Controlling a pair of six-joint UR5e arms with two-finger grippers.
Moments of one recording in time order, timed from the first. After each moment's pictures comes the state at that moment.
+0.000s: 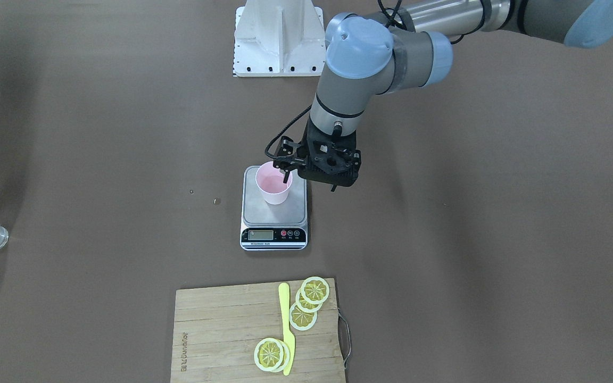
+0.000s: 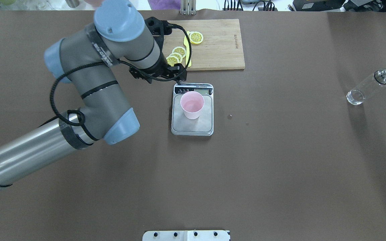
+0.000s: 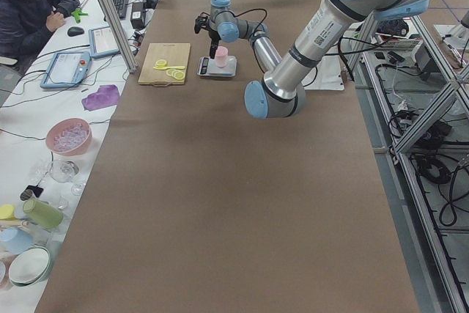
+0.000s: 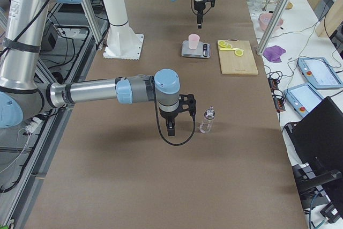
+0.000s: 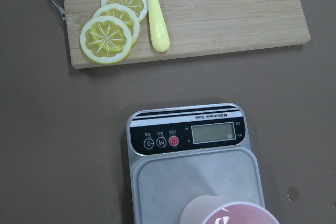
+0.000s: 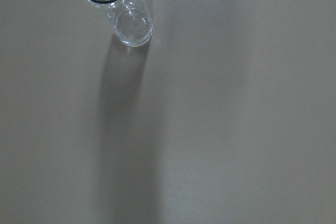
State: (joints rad) left arm -0.72 -2.37 -1.61 -1.63 -1.99 -0.97; right arm 1.50 -1.85 2.00 -1.59 2.37 0.00
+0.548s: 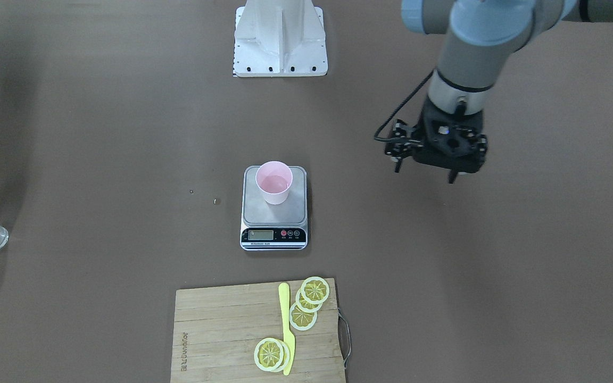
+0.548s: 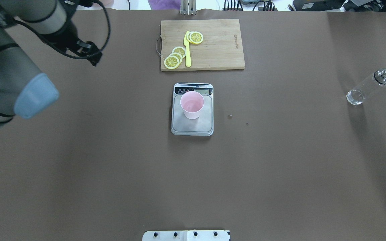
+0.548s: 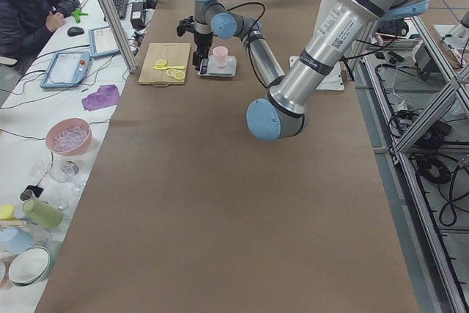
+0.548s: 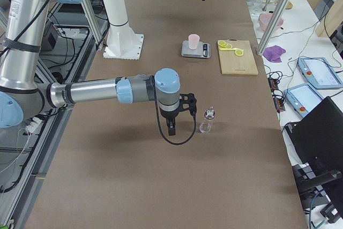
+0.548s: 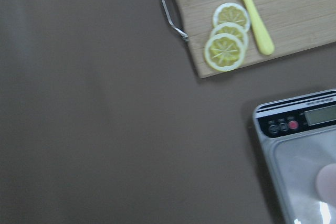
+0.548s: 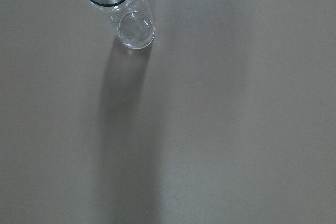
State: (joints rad) left arm -0.99 -2.15 -1.87 -1.29 -2.03 -0.42; right arm 1.49 -1.85 2.00 -1.58 2.37 0.00
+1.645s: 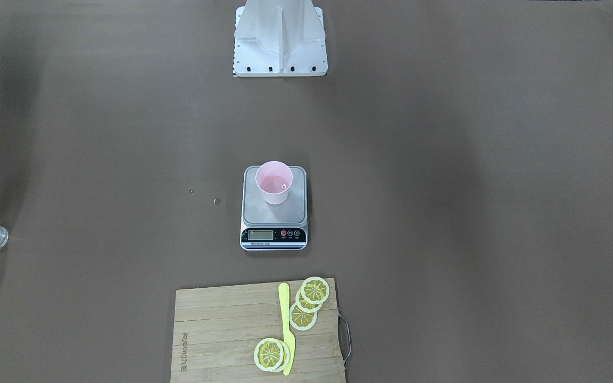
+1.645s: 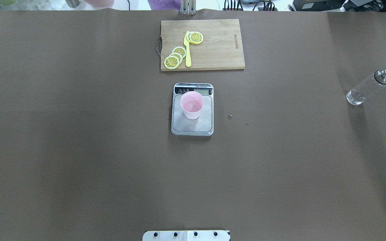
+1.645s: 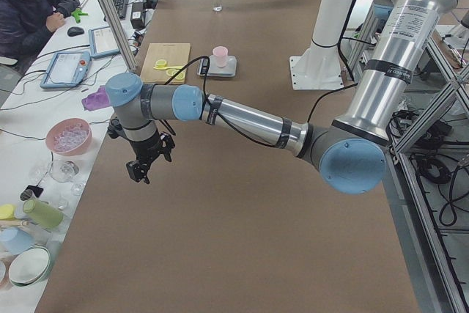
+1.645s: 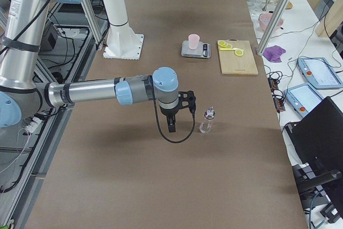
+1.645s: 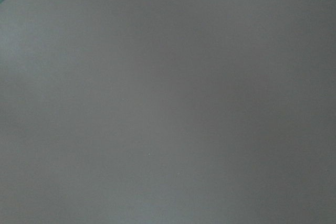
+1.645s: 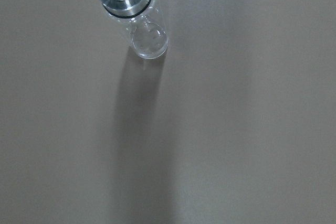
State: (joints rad) left arm -1.57 -1.92 -1.51 -1.27 -2.26 0.53; right arm 1.45 -1.88 2.01 -1.44 2.39 0.15
